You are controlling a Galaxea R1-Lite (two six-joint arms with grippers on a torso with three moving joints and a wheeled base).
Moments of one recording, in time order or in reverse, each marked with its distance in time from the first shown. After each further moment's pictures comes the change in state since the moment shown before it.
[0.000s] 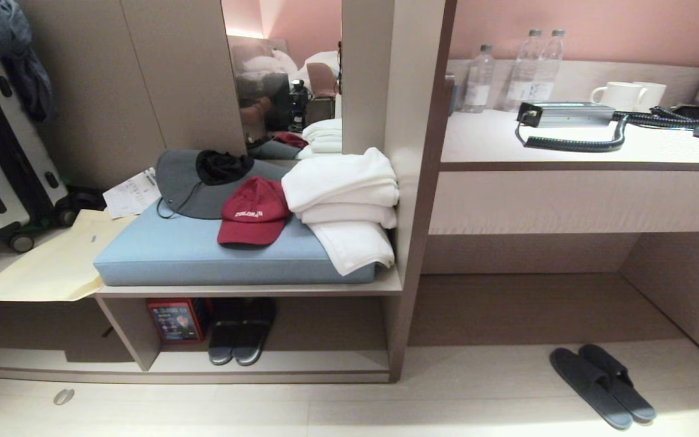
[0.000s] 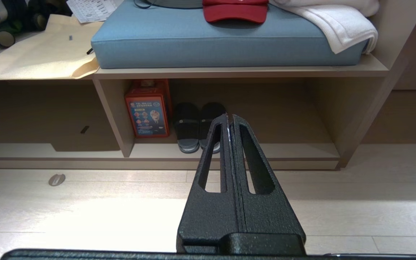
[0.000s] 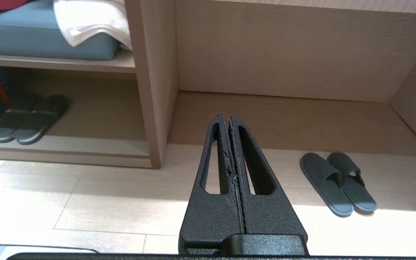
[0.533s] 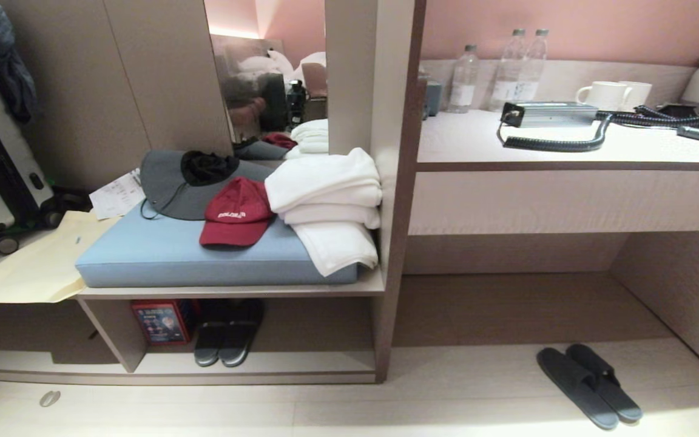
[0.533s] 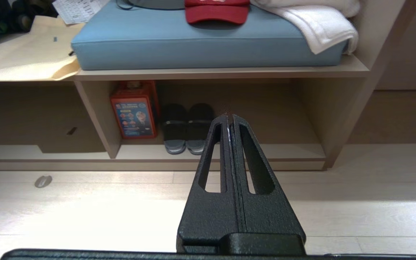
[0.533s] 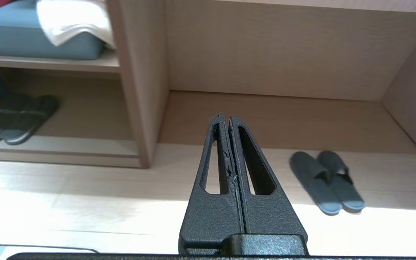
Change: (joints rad) left arm 0.000 0.000 0.000 0.000 0.000 0.002; right arm 0.000 0.000 0.000 0.000 -0.001 0.000
